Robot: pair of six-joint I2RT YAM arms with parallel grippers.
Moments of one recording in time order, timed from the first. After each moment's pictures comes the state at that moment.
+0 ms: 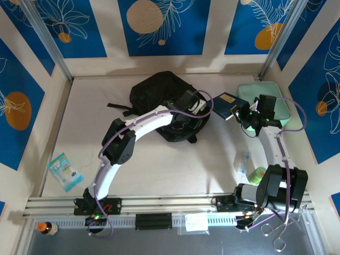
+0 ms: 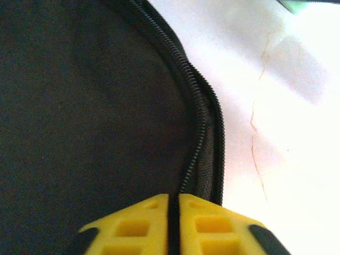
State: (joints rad) left arm -0.83 2.23 1.91 -0.60 0.19 -0.20; right arm -0.20 1.25 0.91 -0.40 -0.47 0.84
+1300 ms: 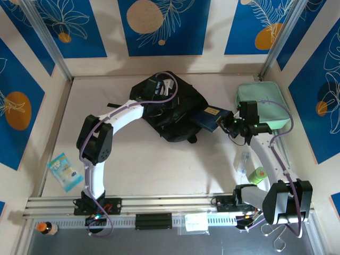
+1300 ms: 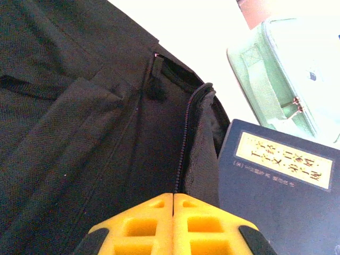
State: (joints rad) left arm -0.56 2.00 1.57 -0.18 0.35 -0.50; right arm 0.06 1.15 0.87 -0.56 -0.35 0.88
